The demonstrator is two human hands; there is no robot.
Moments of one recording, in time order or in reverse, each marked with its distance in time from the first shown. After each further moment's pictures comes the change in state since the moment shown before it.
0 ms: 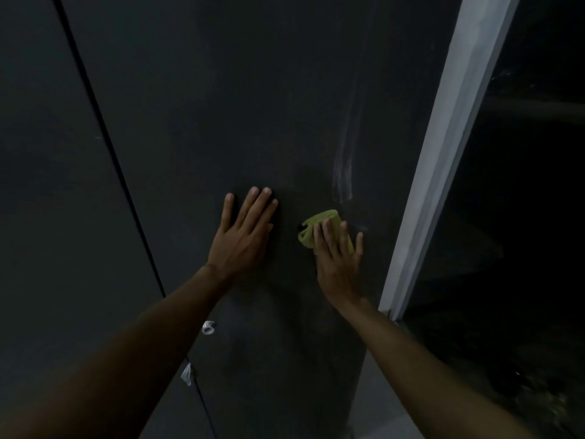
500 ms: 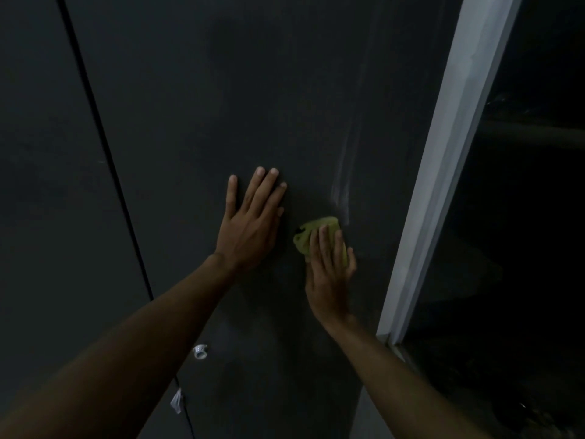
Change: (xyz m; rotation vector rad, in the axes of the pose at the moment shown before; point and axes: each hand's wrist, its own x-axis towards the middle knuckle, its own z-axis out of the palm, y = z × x) left_hand 0.063 -0.007 -0.007 -0.056 0.023 -0.096; right_hand 0.033 -0.024 -0.017 0.247 0.038 0.167
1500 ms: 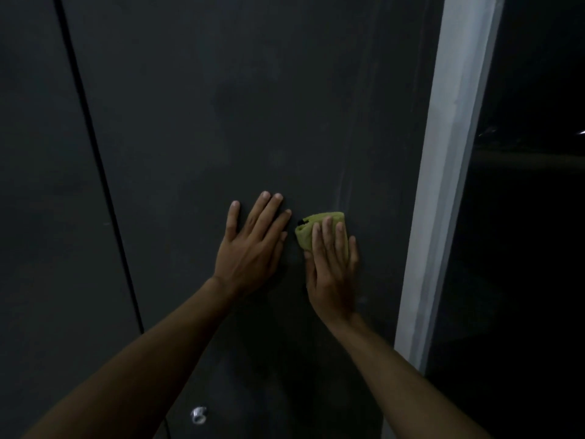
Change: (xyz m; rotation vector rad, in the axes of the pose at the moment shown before) left_hand 0.043 -0.017 0.003 0.133 0.126 0.130; right_hand 0.093 -0.009 -0.017 -0.055 0.243 -0.148
